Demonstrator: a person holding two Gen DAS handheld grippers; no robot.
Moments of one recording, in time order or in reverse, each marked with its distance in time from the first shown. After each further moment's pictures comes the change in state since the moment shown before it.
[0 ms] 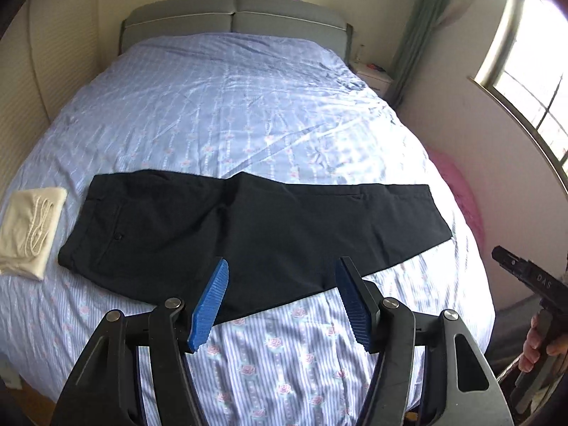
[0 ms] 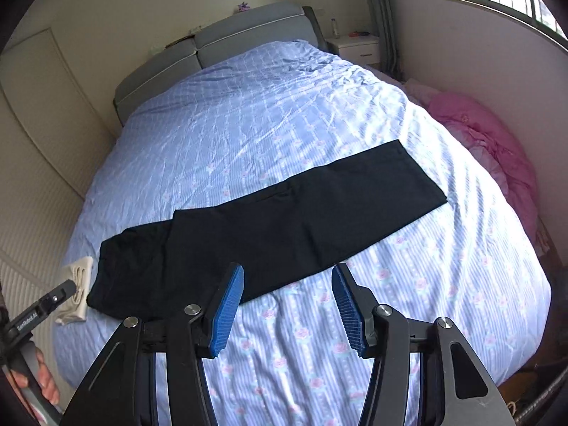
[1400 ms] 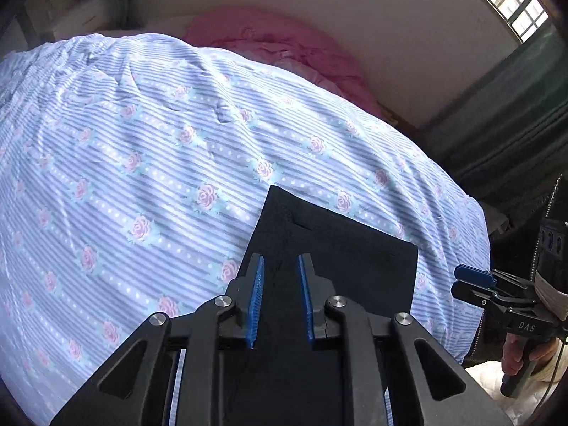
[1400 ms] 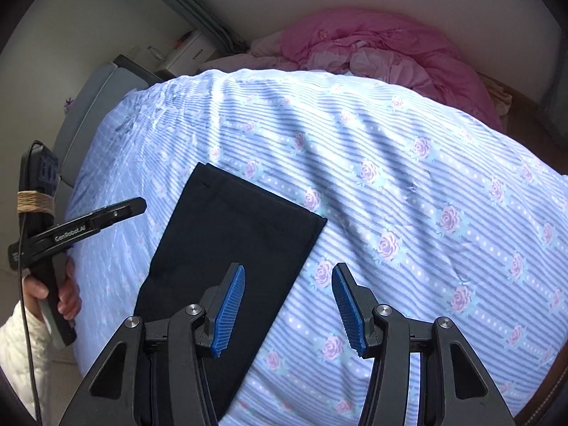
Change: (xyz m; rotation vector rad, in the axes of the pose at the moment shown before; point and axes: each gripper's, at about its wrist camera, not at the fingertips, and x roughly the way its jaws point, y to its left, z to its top) left arm 0.453 -0.416 0.168 0.887 0.514 -0.529; right arm 0.181 -0.280 0.055 0.682 0.026 -0.133
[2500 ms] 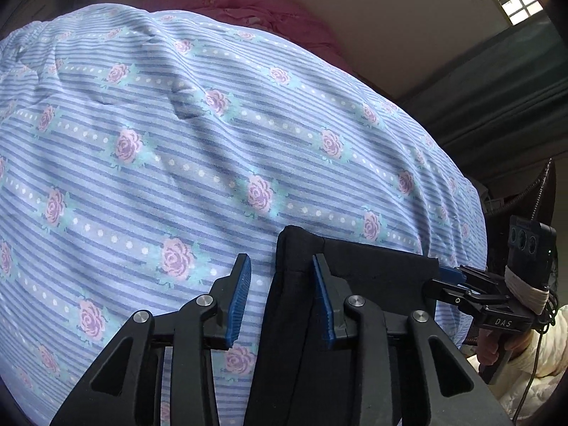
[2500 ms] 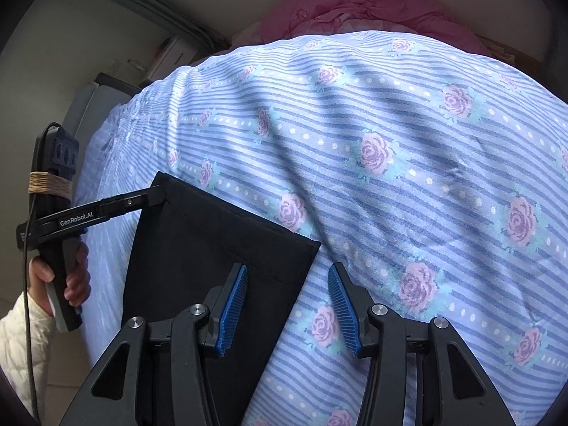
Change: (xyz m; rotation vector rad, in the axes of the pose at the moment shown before) left arm 0.083 0.026 0.050 0.062 0.142 -0.164; right arm 0.080 -0.029 0.014 0.120 0.015 0.063
